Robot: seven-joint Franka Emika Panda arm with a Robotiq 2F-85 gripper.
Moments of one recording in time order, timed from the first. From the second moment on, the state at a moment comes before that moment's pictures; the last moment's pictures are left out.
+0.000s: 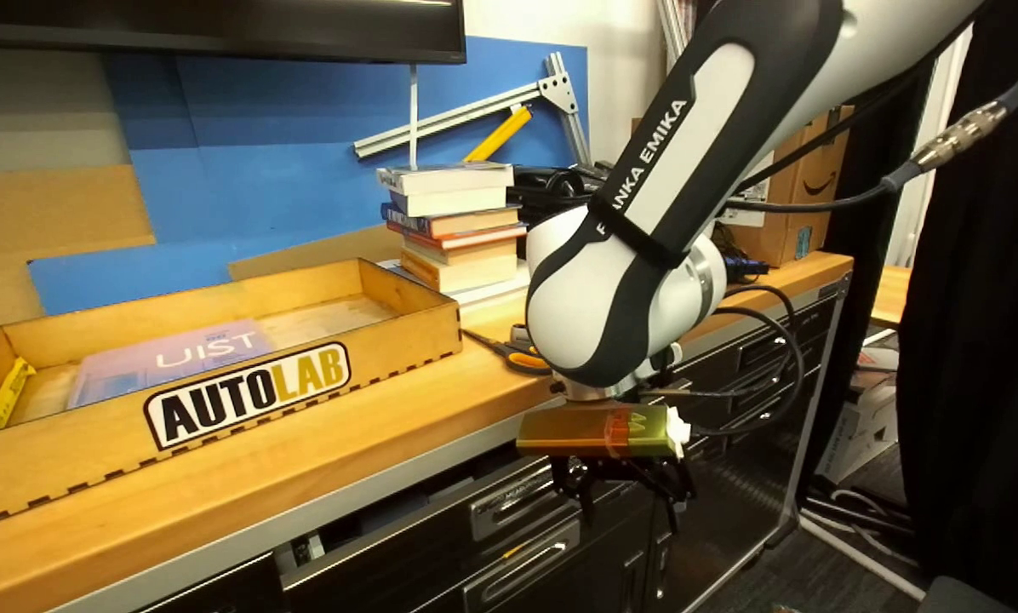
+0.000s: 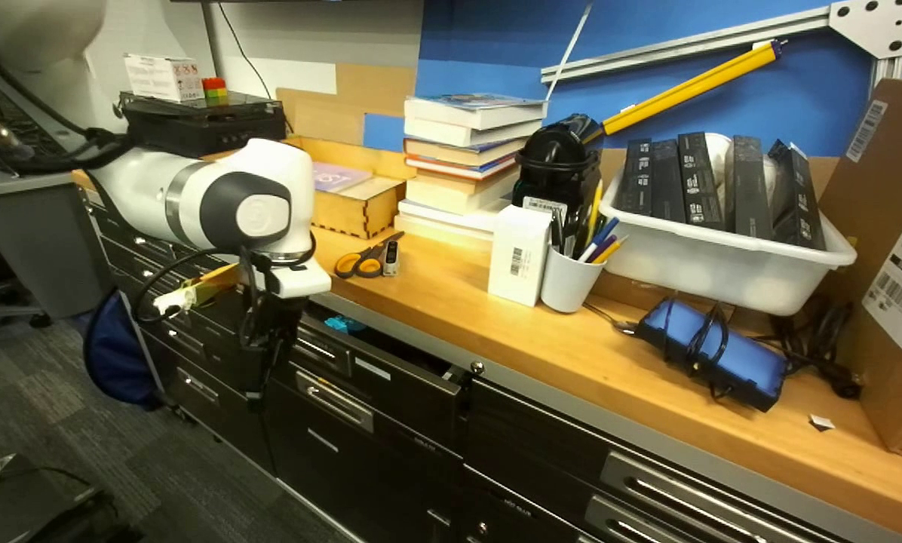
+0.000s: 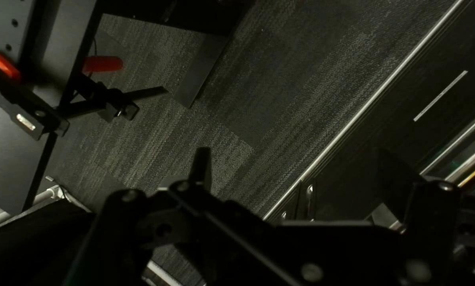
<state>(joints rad) 0.09 0.19 0.02 -2.43 -0.08 2.34 1.15</state>
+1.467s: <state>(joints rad) 0.13 0.04 0.04 -2.45 -0.04 2.29 1.17</state>
